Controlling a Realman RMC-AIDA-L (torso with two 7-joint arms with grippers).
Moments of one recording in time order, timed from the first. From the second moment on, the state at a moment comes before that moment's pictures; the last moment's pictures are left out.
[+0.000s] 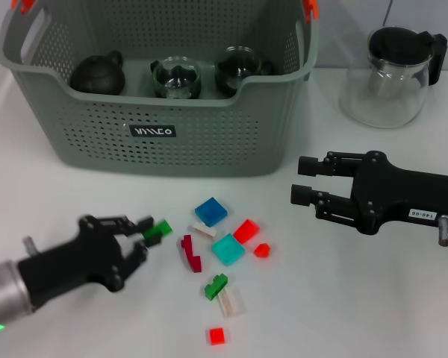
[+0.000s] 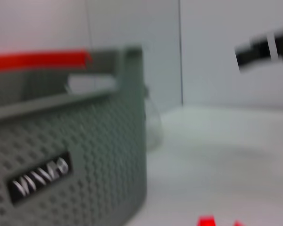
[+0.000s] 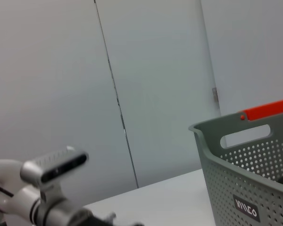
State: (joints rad) left arm -0.36 -2.15 0.29 0.40 2.14 1.53 -0.67; right arm 0.52 2.06 -0.88 -0.54 -1.71 -1.63 1.23
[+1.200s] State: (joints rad) left arm -0.79 -2.05 0.85 0.92 2.27 1.15 -2.09; right arm 0.51 2.06 -0.88 -0.54 -1.71 -1.63 1.23
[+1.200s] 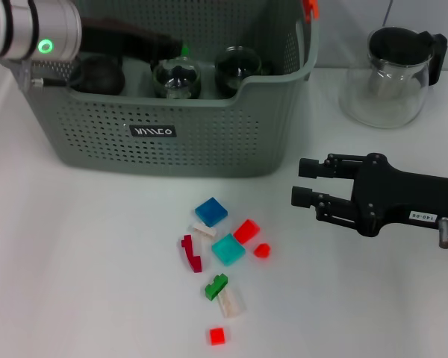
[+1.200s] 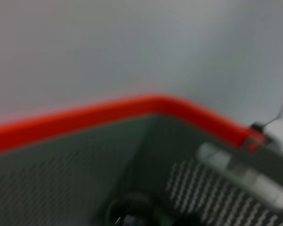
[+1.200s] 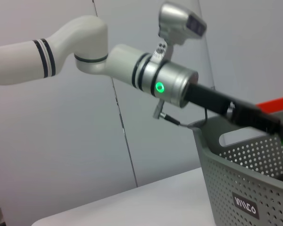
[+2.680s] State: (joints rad) left arm -0.38 -2.17 0.57 0.41 2.01 1.46 -0.65; right arm 0.52 2.07 -0.87 -0.54 -1.71 -1.62 1.23
